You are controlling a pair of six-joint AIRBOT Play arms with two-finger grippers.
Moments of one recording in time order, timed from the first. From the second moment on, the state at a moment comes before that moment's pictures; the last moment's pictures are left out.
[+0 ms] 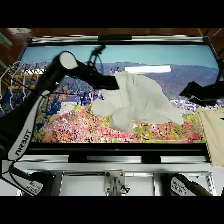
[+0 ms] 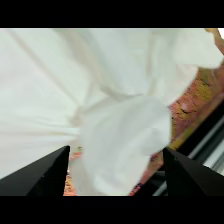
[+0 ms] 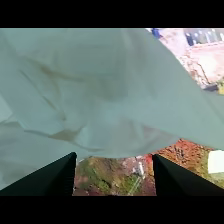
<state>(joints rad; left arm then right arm) -0.41 -1.74 1.87 0.96 -1.21 -1.47 -0.26 -1.19 1.29 -1.22 1.30 1.56</state>
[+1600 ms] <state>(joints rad) -0.12 -1.74 1.90 1.01 -1.35 -1.35 0.43 -1.53 1.82 -1.78 1.40 1.70</state>
